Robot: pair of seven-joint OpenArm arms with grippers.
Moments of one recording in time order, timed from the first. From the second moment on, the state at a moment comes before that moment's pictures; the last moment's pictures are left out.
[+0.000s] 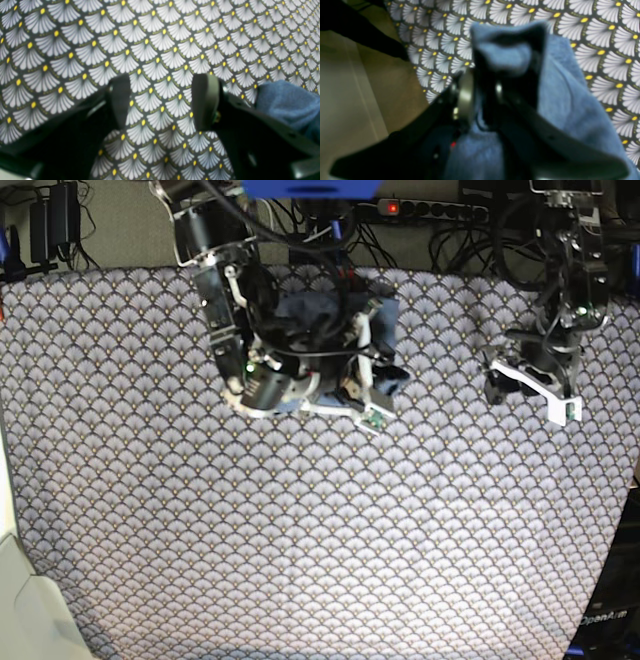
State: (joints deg) left arm 14.0 -18.0 -12.9 98.7 -33.5 -3.6 41.1; right arm 4.5 -8.4 -16.8 91.7 22.3 39.7 -75.3
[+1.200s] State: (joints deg) left arm 19.2 -17.6 -18.0 100.0 -33.5 -3.6 41.3; right arm -3.6 0.2 -9.6 106.8 22.8 39.7 -74.3
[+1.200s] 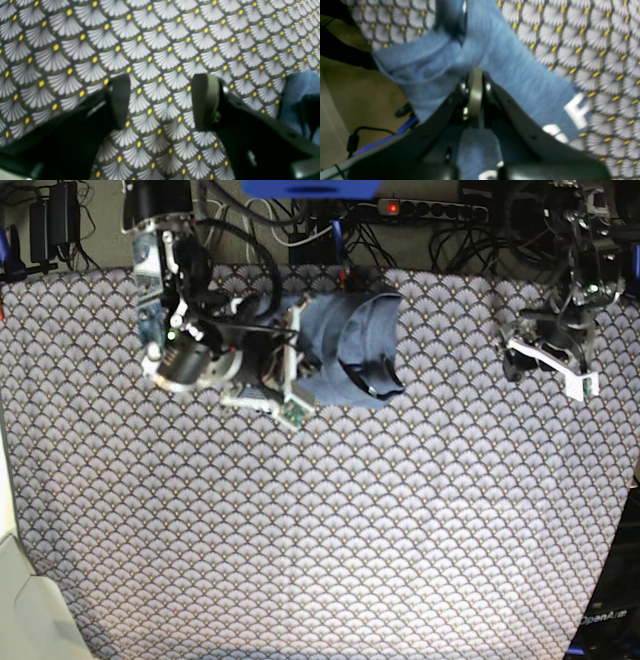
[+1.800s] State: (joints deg) left arm 22.7 -17.6 -18.5 106.9 -33.3 -3.6 46.2; right arm 2.8 -0.9 -19.4 91.9 23.0 39.7 -64.7
